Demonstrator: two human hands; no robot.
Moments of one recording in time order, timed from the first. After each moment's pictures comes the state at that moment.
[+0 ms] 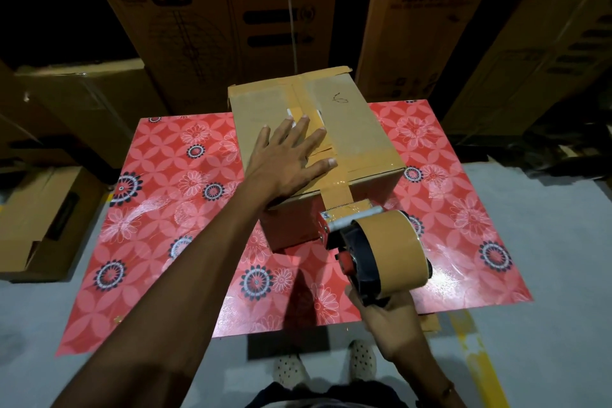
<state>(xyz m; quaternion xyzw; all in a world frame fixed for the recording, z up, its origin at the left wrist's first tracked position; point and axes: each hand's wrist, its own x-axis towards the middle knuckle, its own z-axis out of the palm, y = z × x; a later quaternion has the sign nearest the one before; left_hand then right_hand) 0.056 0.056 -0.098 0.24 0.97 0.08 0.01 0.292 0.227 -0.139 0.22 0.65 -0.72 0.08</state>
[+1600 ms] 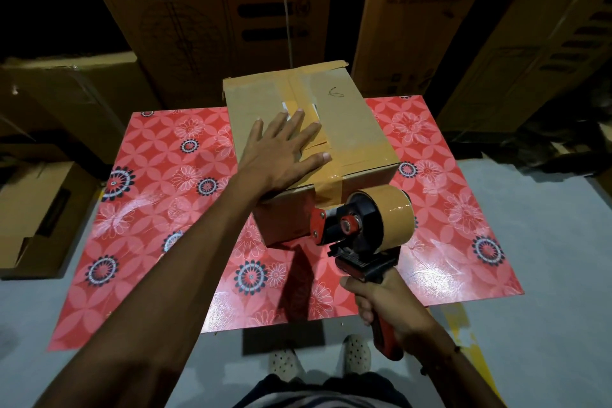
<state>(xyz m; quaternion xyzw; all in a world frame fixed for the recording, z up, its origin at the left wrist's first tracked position) 0.053 0.055 -0.099 0.24 0.97 0.07 0.01 0.269 0.247 -0.149 0.21 0.66 -0.68 0.24</state>
